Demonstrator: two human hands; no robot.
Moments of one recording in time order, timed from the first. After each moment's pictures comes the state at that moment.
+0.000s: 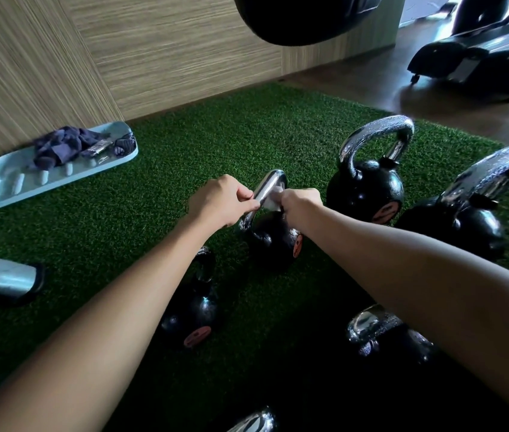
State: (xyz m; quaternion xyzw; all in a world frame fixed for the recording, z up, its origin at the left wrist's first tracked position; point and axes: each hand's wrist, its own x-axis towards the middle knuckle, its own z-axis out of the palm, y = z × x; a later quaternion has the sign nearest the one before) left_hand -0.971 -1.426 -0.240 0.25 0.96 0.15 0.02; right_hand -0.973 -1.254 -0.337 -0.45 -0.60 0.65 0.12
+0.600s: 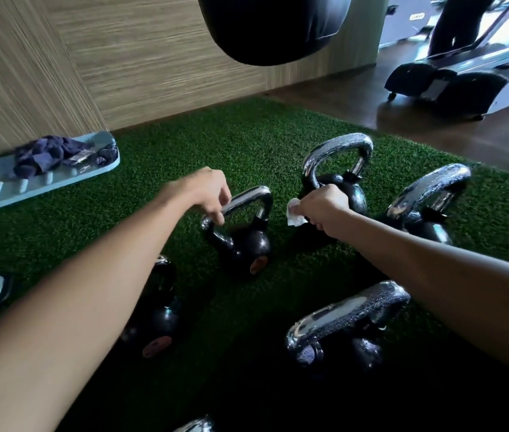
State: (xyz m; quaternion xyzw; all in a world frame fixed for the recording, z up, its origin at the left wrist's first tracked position) left_hand -0.997 -1.367 -0.211 0.33 0.93 -0.04 0.14; right_hand -0.891 -1.152 -0.297 -0.38 -0.80 0.46 0.06
